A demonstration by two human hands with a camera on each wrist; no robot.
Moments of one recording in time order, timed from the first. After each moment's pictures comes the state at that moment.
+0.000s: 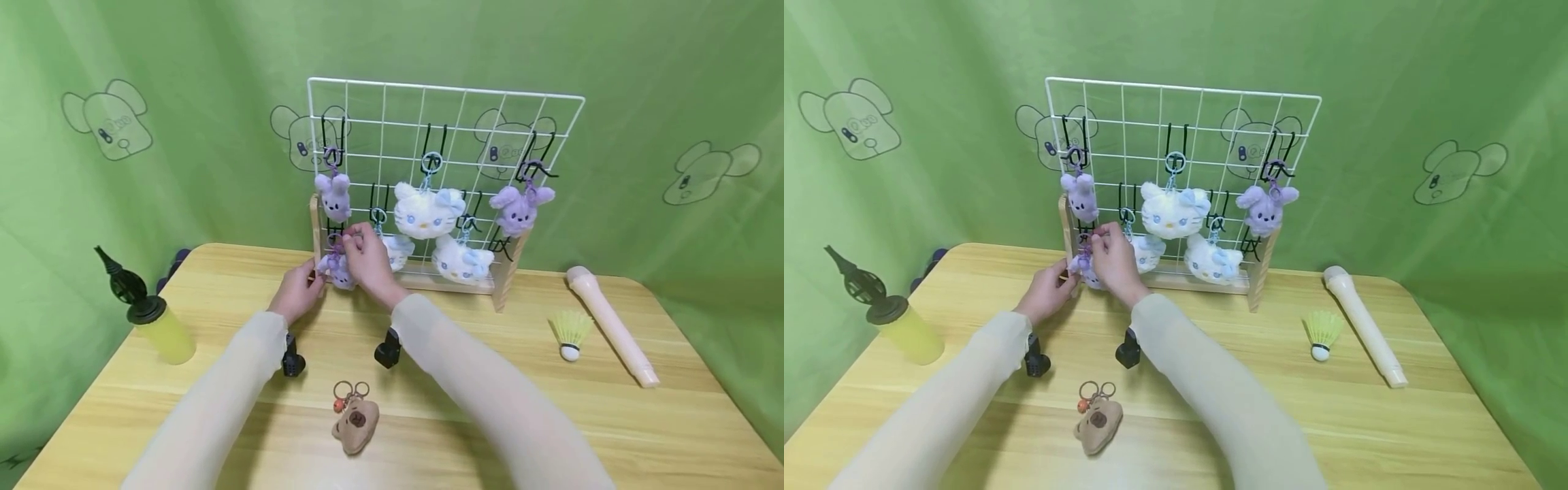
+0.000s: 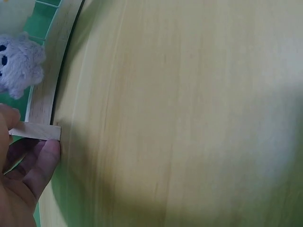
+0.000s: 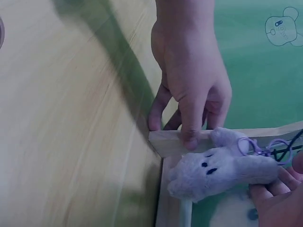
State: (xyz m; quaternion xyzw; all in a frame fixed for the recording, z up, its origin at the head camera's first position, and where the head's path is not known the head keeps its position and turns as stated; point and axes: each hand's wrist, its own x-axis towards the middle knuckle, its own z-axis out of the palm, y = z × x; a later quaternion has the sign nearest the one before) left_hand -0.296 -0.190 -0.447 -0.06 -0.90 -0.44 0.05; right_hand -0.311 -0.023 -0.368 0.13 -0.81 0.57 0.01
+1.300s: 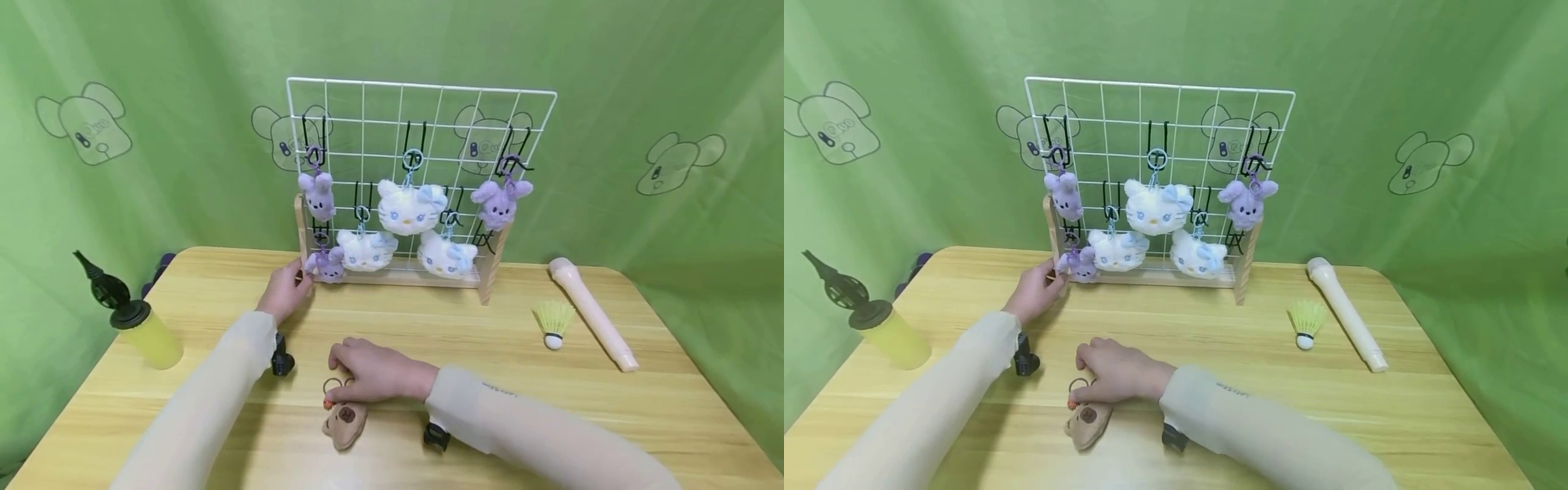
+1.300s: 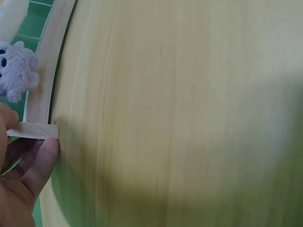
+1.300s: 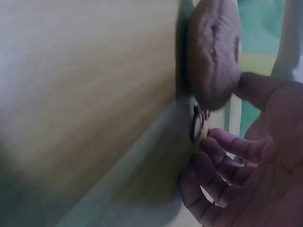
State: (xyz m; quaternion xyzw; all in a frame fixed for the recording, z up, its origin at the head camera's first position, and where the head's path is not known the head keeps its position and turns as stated) left_hand -0.296 -0.190 -0.447 -0.05 -0.91 -0.41 0.05; right_hand -0.201 0.043 -0.412 0.40 -0.88 0.18 -0.20
